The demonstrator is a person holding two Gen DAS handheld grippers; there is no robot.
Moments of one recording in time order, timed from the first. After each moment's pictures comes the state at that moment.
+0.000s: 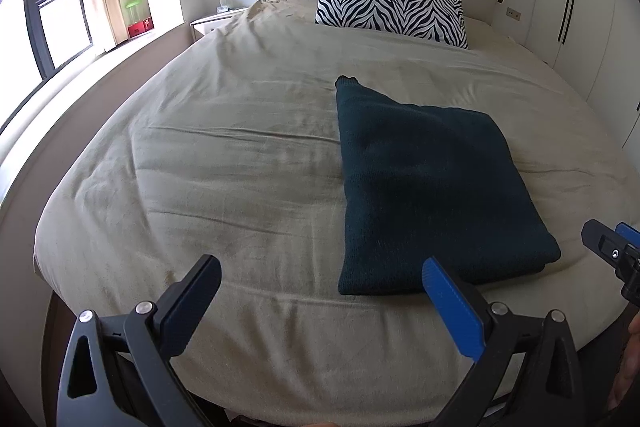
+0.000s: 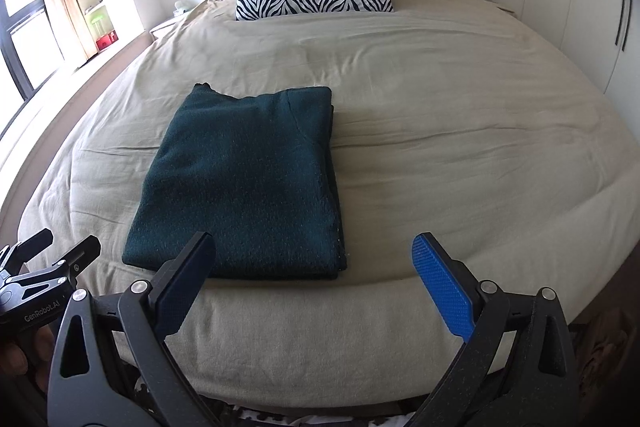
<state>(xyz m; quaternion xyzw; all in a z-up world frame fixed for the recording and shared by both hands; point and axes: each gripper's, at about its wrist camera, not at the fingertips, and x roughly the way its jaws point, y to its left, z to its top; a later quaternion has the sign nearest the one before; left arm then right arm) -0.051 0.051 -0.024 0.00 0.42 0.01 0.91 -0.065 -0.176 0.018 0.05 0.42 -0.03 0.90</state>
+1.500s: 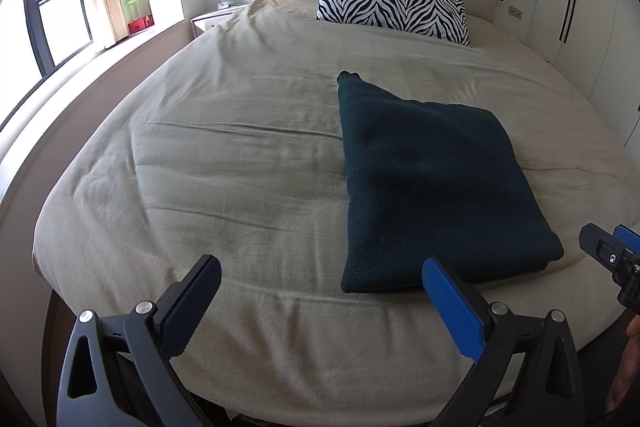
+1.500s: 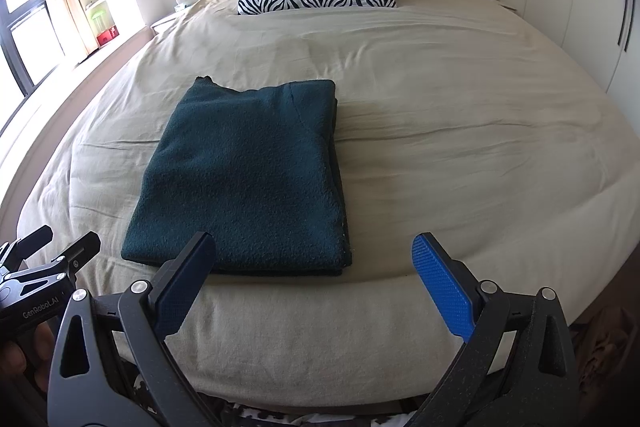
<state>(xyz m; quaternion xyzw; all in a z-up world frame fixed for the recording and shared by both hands) -0.050 0.052 -0.026 0.00 0.42 0.01 0.91 -0.066 -0.172 0.012 0.05 0.43 -0.03 0.90</state>
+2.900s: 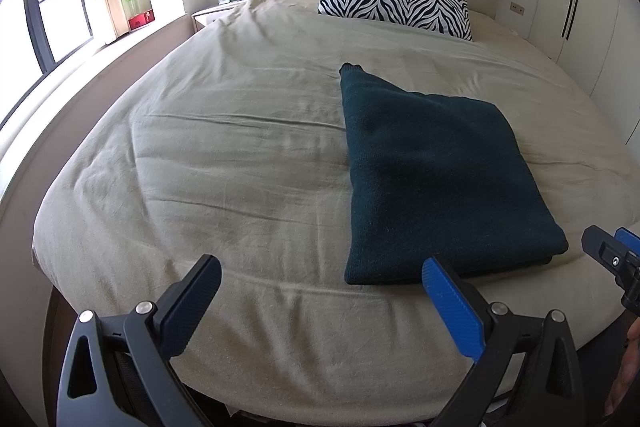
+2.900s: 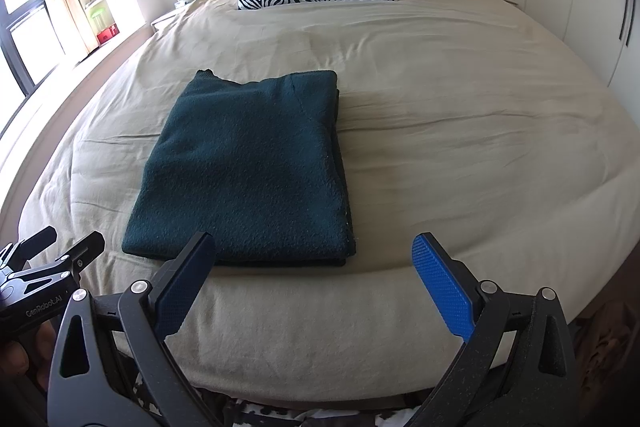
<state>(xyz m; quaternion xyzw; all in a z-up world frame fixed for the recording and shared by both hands) -0.050 0.058 -0.035 0.00 0.43 0.01 0.90 -0.066 -0.178 0.006 0.05 0.44 -0.02 0.90</state>
